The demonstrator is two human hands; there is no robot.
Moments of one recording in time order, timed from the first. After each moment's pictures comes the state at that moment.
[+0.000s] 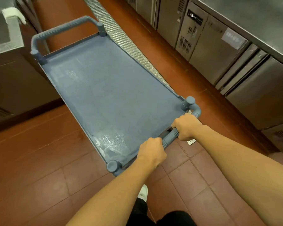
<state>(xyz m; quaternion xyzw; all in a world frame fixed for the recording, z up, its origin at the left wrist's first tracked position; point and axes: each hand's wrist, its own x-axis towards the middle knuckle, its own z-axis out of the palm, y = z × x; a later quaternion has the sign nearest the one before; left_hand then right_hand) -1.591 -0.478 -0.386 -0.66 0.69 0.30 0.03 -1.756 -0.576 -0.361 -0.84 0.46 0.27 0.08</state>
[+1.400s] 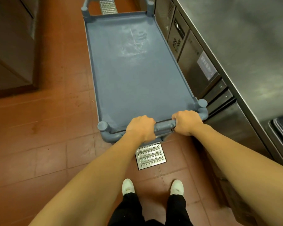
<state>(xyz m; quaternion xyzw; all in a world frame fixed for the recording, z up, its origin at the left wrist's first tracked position) -2.050 -0.858 -0.375 -0.66 0.72 0.20 0.09 -2.240 -0.941 -0.374 -0.86 0.47 0.19 0.10</state>
